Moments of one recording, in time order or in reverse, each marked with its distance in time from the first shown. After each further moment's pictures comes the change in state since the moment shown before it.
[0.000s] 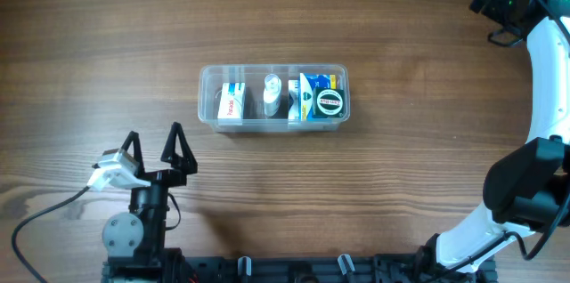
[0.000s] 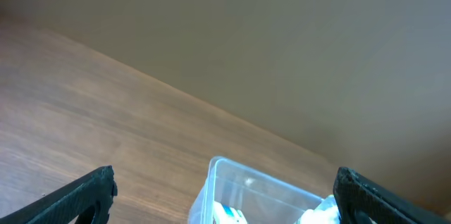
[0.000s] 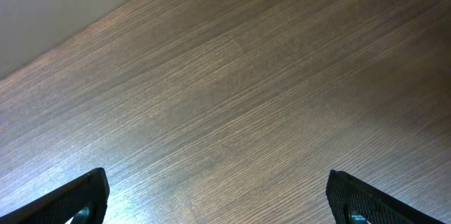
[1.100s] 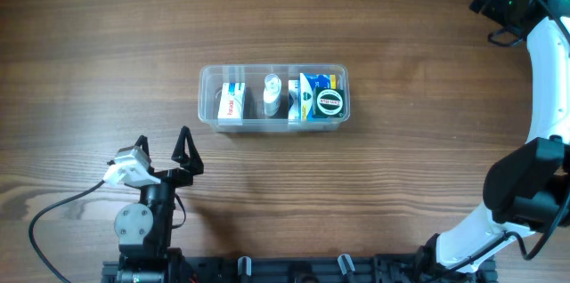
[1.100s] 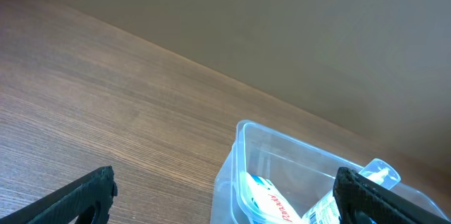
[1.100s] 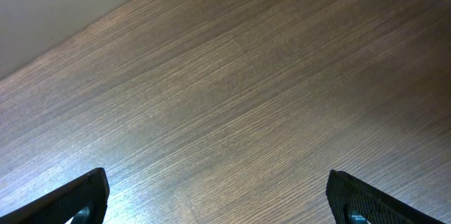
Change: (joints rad) left arm 0.000 0.000 -0.122 0.034 0.000 0.050; right arm 0.000 0.000 0.000 0.000 0.000 0.000
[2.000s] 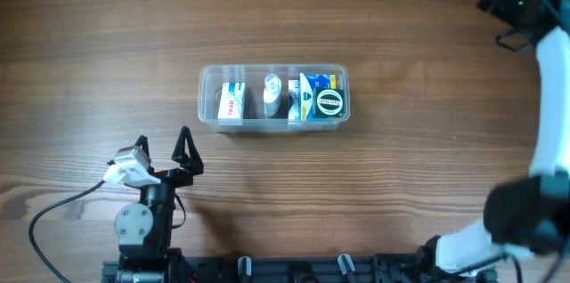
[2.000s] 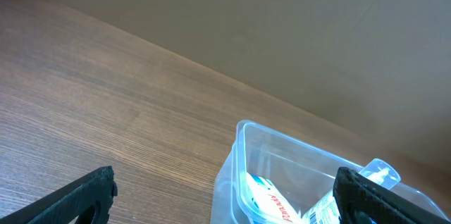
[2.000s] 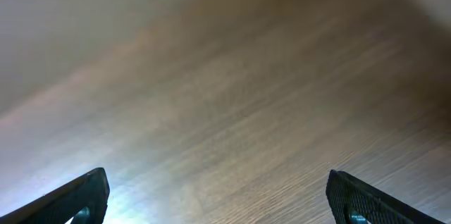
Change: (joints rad) left arm 0.000 0.000 0.000 0.000 0.000 0.000; right arm 0.000 -0.185 -0.012 -0.037 0.000 0.000
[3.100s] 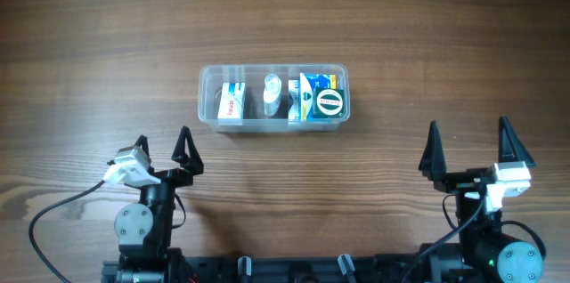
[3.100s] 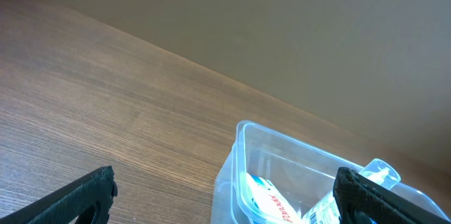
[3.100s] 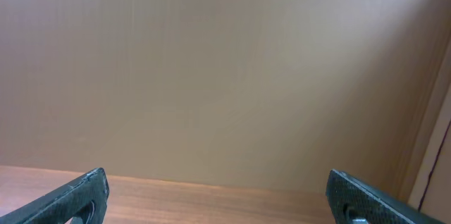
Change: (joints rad) left arm 0.000 -0.002 0.000 0.000 0.000 0.003; right arm 0.261 -1.679 -1.453 0.834 -0.171 -0.340
